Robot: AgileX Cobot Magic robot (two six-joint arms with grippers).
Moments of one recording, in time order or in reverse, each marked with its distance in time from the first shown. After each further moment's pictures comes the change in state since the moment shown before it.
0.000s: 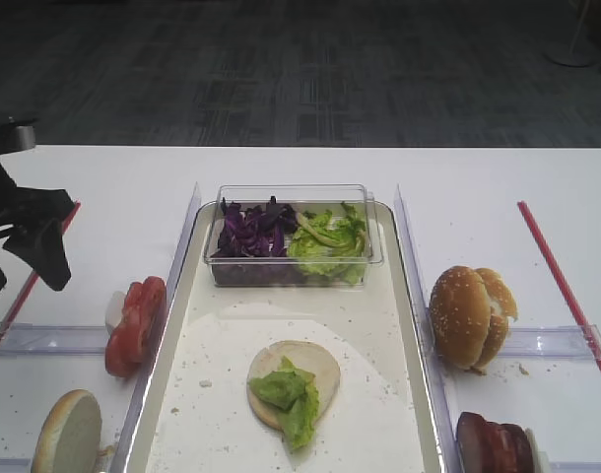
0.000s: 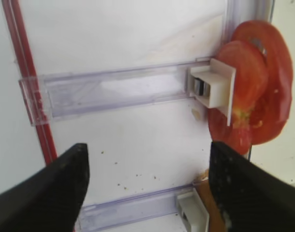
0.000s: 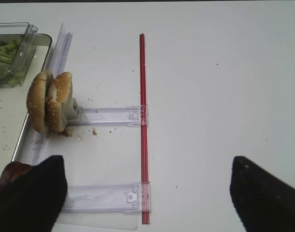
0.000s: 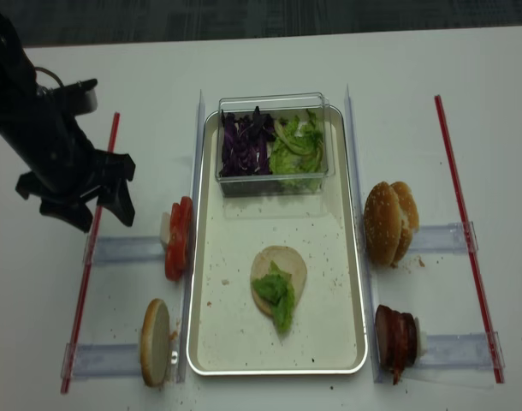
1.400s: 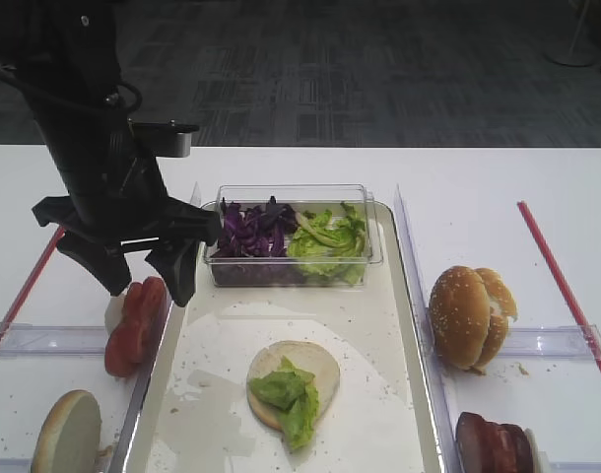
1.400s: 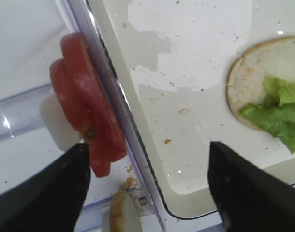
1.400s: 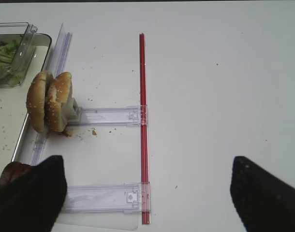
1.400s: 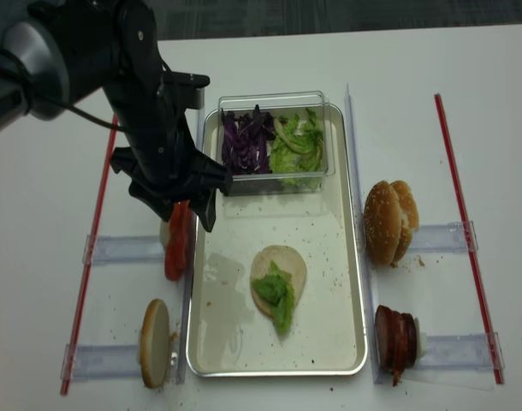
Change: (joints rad) left arm -0.415 0.065 -0.150 0.086 0.034 -0.227; right arm 0.000 0.000 0.000 0.000 0.000 0.000
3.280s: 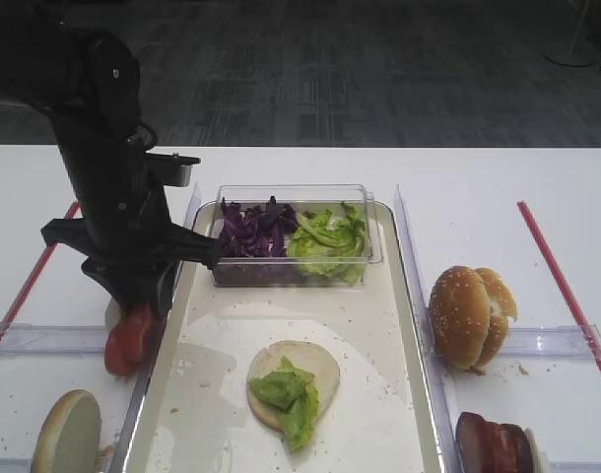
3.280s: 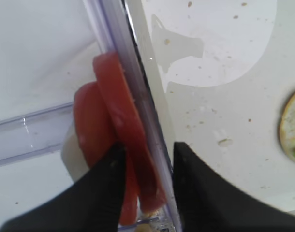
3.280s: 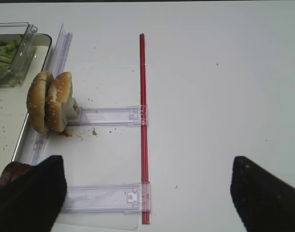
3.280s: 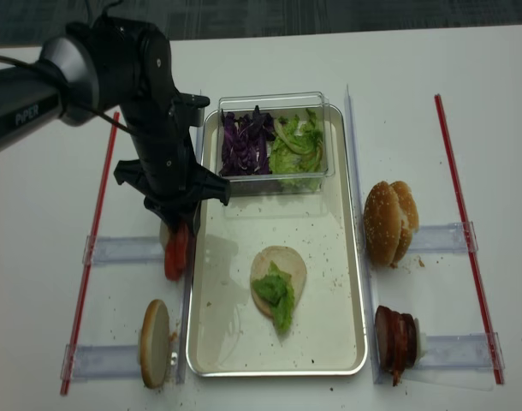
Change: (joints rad) left arm 0.009 0.113 -0.001 0.064 -0.059 -0.053; right arm 0.000 0.000 0.000 0.000 0.000 0.000
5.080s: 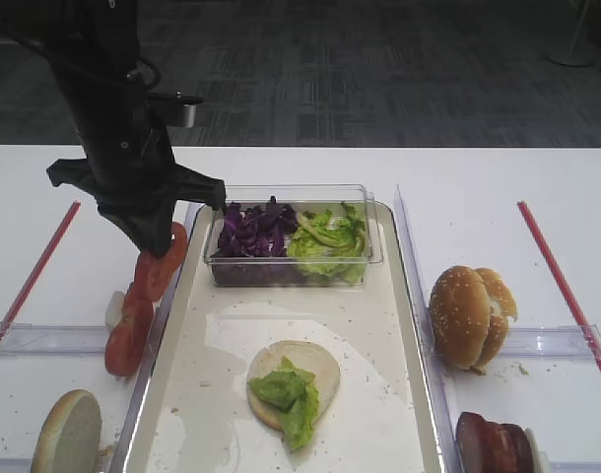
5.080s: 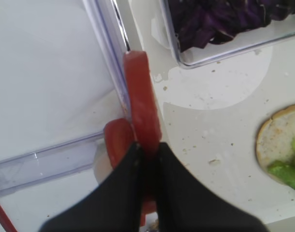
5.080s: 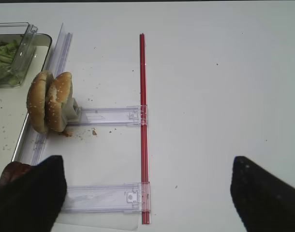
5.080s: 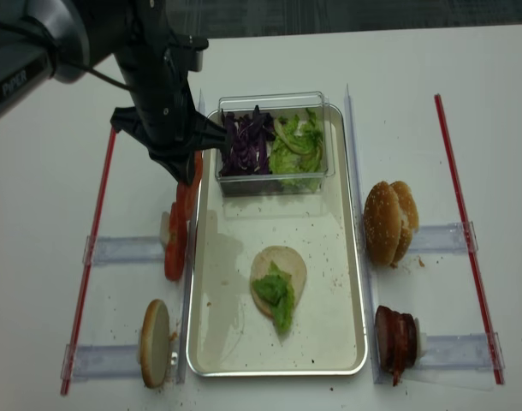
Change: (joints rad) left arm 0.012 0.002 -0.182 0.032 0.072 0.011; right arm 0.000 0.000 0.000 0.000 0.000 0.000
